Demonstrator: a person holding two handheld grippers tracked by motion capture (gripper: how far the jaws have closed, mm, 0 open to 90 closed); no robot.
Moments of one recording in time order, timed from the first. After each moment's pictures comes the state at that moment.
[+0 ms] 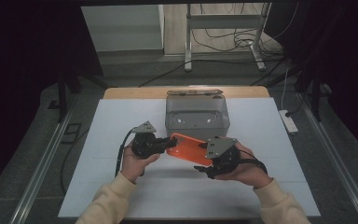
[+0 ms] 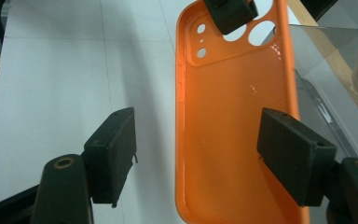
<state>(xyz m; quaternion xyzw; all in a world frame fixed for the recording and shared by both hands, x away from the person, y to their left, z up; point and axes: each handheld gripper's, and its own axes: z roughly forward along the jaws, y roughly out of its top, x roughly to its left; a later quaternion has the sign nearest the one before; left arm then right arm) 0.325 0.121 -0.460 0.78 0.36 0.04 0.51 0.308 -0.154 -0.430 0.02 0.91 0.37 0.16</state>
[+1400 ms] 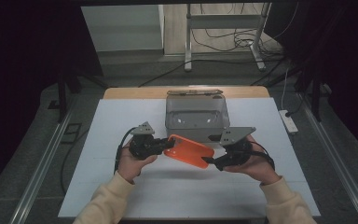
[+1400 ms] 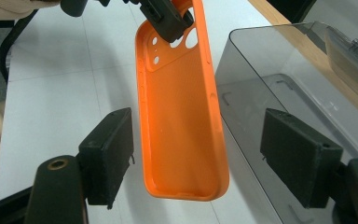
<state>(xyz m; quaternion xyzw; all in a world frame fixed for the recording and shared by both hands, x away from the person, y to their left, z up) 0.322 0.126 -0.458 0.79 0.34 0.05 0.50 0.324 -0.183 -0.414 0.09 0.89 0.42 0.14</state>
